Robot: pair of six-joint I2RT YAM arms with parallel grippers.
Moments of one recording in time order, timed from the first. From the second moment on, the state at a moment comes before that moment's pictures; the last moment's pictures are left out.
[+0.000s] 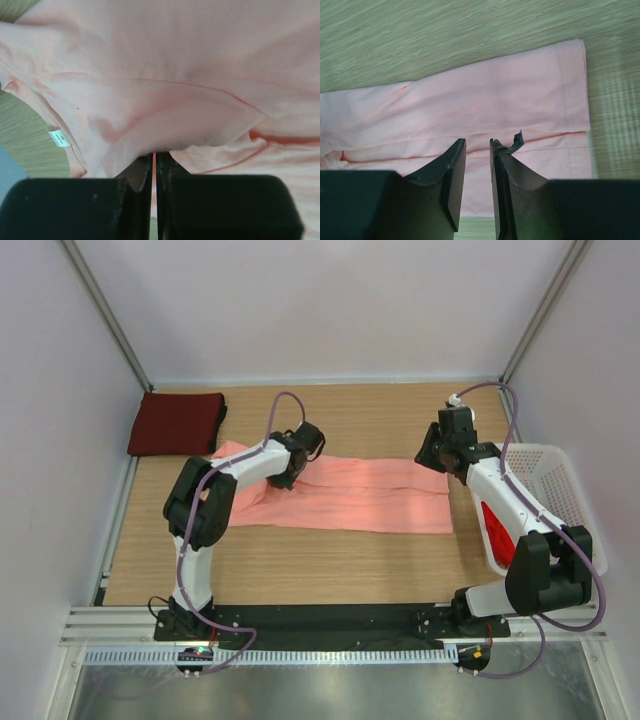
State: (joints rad) left arm -0.61 2.01 1.44 -0.72 -0.47 0.00; right arm 0.17 1.39 1.05 -0.45 0.07 0.50
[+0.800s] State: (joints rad) left arm -0.61 1.97 1.52 -1.01 -0.05 -0.02; right arm 0.17 1.36 1.05 -0.48 0.07 0.50
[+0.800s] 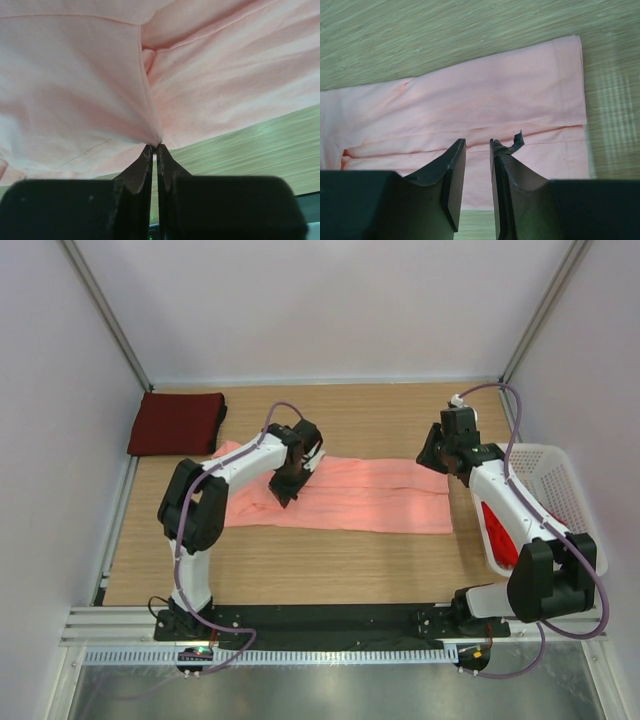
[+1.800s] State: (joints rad) left arm -0.16 1.56 1.03 -0.73 -0.01 -0.58; right arm 0.17 1.35 1.05 -0.50 0.05 0.50
